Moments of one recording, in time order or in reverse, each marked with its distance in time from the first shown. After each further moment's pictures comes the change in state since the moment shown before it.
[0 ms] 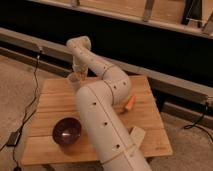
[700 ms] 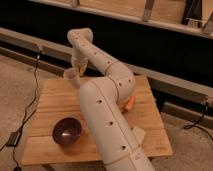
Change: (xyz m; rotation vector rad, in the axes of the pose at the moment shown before) arm 0.002 0.025 -0.061 -0.129 -0.030 -0.033
